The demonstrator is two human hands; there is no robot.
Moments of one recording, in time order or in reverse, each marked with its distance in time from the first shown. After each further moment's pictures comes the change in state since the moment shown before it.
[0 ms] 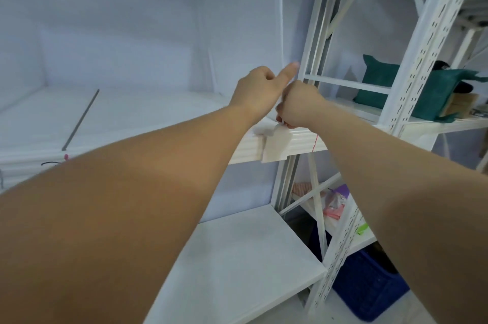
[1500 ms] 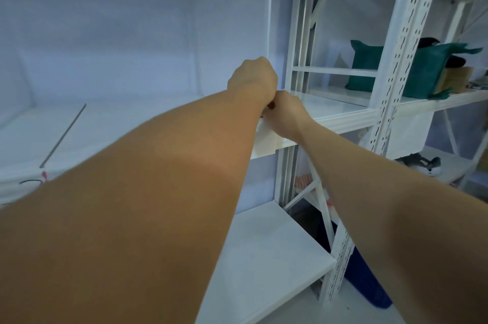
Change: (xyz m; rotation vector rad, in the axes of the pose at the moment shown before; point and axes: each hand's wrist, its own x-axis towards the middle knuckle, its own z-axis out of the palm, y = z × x) left_hand 0.012 0.037 0.026 0.565 -0.016 -0.032; right_hand -0.014 0.031 0.023 0.311 0.096 -0.106
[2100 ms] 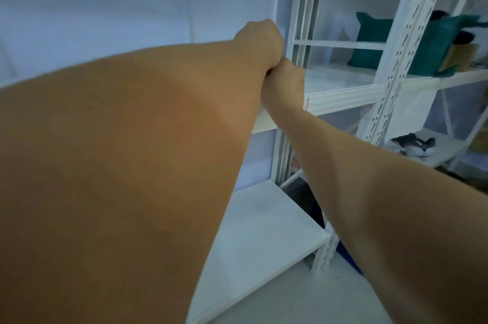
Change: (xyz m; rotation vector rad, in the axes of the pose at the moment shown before) left_hand 0.000 -0.003 0.003 -0.030 -0.033 0.044; right_hand -0.006 -0.016 0.029 0.042 0.382 0.135
